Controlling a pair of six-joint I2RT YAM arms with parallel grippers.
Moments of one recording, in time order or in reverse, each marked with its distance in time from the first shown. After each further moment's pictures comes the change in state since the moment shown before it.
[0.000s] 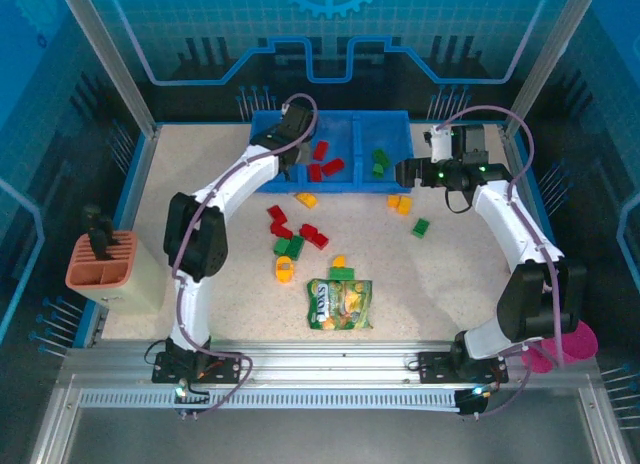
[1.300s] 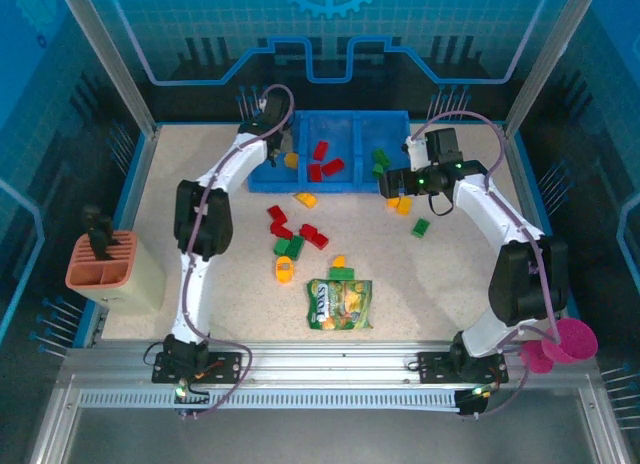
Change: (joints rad) left arm 0.135 0.163 0.171 -0.034 0.067 -0.057; right arm 0.091 0.115 0.023 -0.040 0.052 -0.021
